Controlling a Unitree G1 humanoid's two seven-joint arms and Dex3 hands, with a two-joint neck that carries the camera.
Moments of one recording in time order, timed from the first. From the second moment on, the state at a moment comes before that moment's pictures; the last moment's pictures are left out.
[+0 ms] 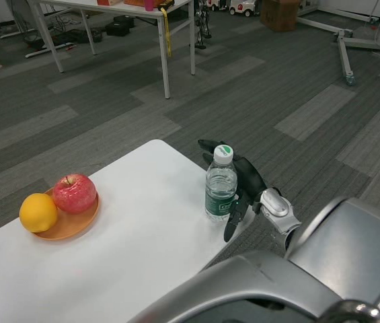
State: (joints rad) left arm -0.47 0.26 -0.16 0.56 -0.89 -0.51 -0.26; right arm 0.06 -0.49 -0.01 0.76 0.68 -0.81 0.25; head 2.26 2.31
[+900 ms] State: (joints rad) left arm -0.47 0.26 -0.16 0.56 -0.89 -0.51 -0.26; right arm 0.04 -0.43 -0.08 0.79 0.67 -0.81 0.25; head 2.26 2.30
